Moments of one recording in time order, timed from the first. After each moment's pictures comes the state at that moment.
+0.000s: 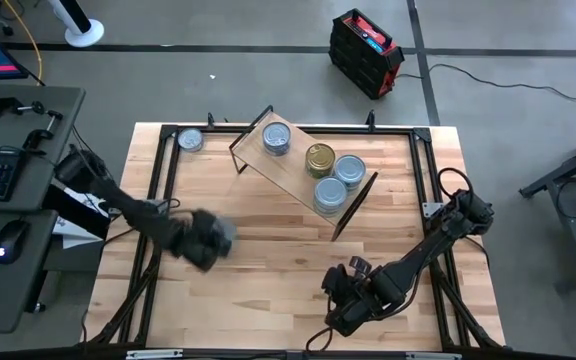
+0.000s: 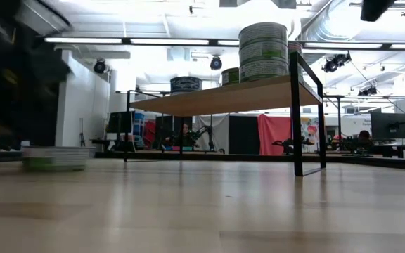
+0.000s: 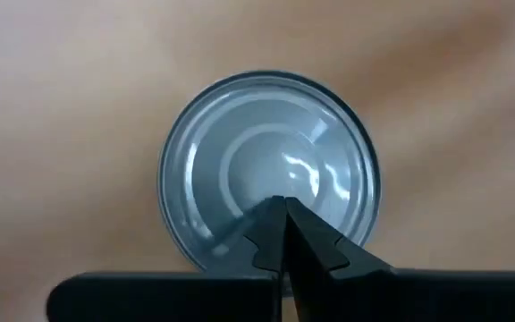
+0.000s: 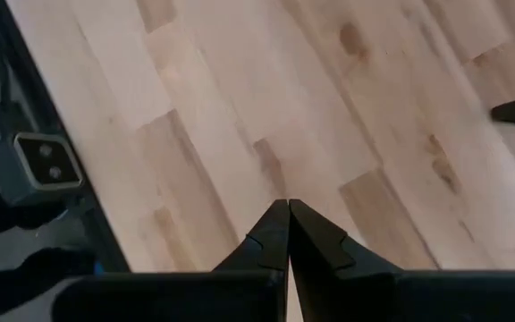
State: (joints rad) left arm -0.53 1.35 0.54 -0.67 -0.52 -1.66; right arm 0.68 1.88 1.62 -1.04 0.30 1.12
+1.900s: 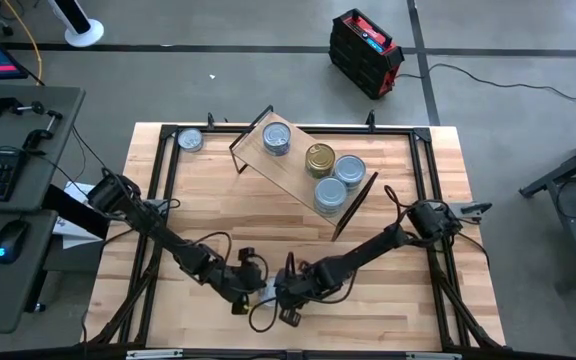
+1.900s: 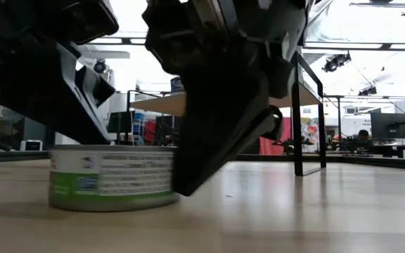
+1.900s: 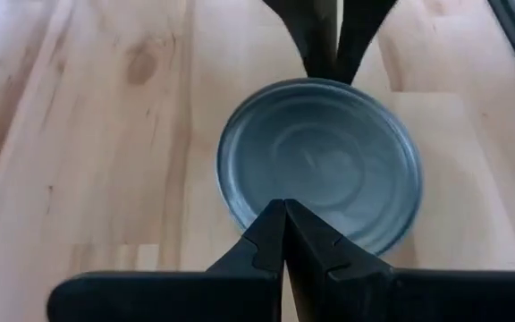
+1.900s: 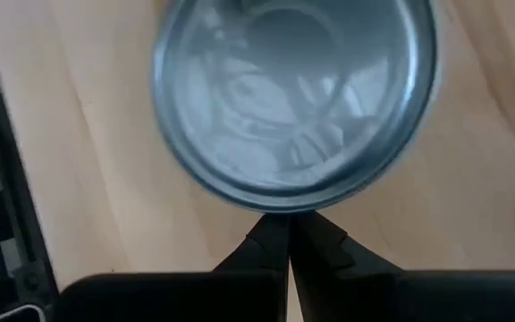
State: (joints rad) left arm -0.61 1.74 0.79 0.12 -0.37 -0.45; right arm 0.46 2.22 1.62 -0.48 0.03 0.86
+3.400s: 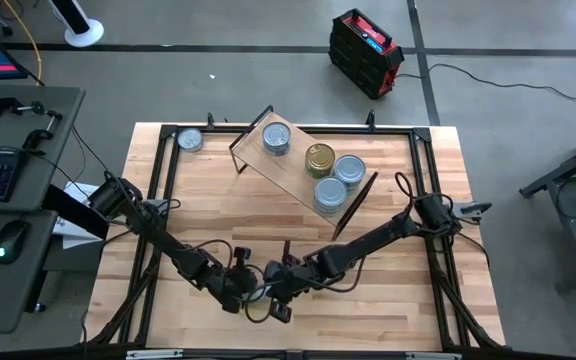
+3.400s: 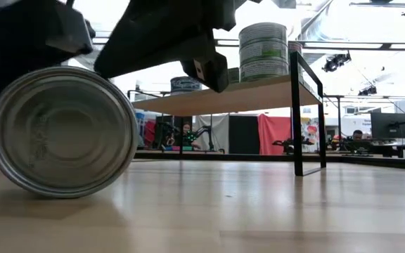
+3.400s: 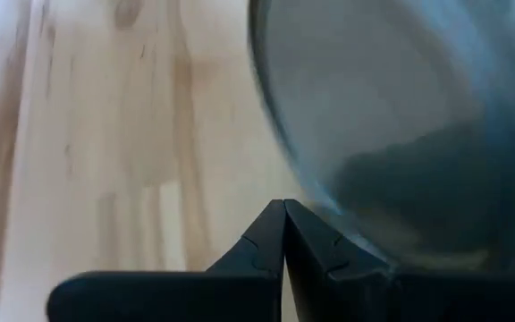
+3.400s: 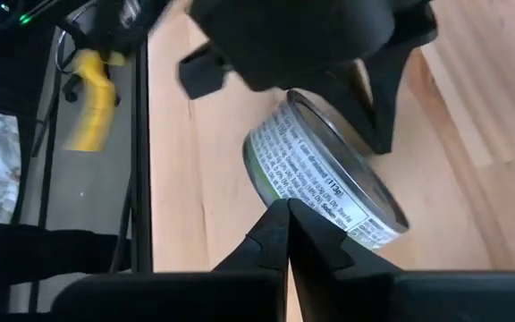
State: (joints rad) left arm -0.65 1.77 0.79 -0.02 -0.42 -0.29; right arm 0.41 2.14 1.62 -0.27 0.05 0.69
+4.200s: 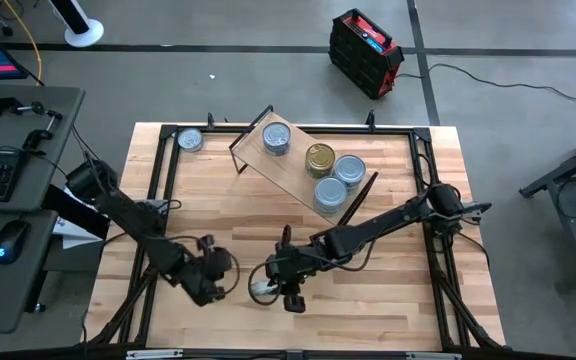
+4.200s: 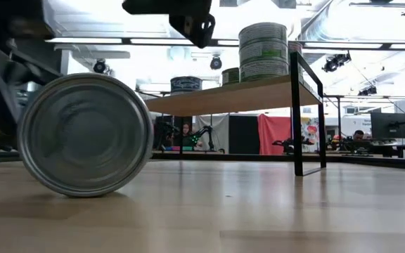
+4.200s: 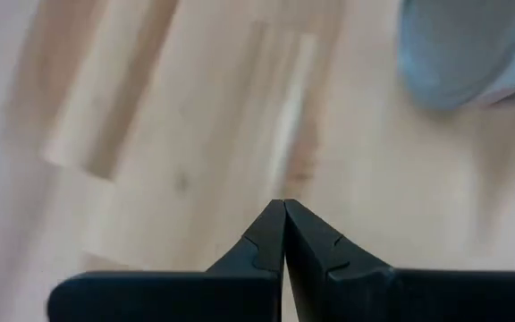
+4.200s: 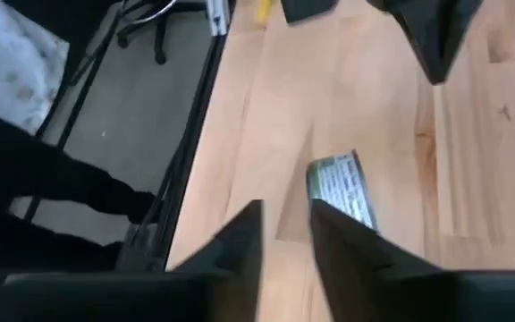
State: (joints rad) left arm -0.74 1.51 0.79 -0.57 -0.46 -0.92; right arm 0.35 2.01 1.62 -0.34 -0.13 0.34
